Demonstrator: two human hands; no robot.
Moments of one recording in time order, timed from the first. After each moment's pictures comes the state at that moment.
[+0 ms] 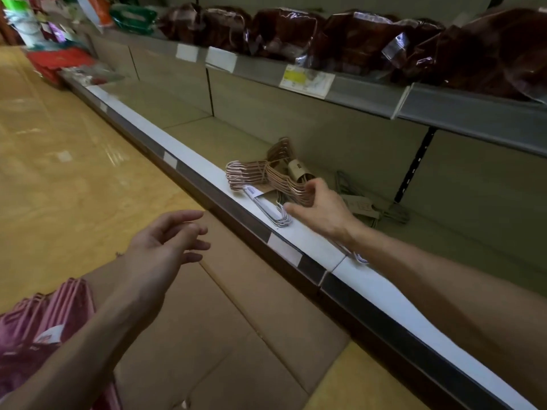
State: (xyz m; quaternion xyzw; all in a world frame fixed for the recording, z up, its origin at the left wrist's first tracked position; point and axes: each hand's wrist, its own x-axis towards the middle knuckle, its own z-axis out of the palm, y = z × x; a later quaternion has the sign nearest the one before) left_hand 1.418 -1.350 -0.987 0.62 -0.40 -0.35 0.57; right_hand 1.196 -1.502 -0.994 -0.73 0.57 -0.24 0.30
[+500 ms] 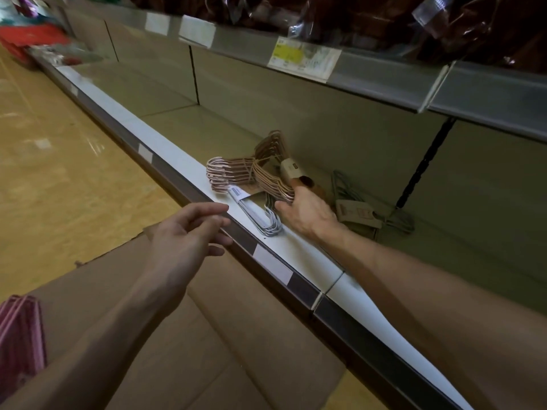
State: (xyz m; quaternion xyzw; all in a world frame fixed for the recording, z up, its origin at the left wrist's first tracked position) left_hand 1.388 -1.438 -1.017 0.61 -0.42 -0.38 0.56; right_hand 1.219 -1.568 -1.025 -0.73 0.62 -0.15 0.24
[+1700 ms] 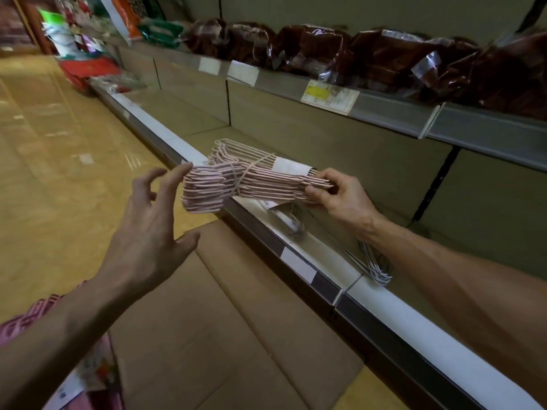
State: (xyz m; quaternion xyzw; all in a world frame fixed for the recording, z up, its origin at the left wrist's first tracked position) left_hand 1.460 -1.372 -0.969 0.72 -0.62 0.04 0.29; right_hand 1.200 -1.539 -0.981 -0.70 0.44 -0.39 0.41
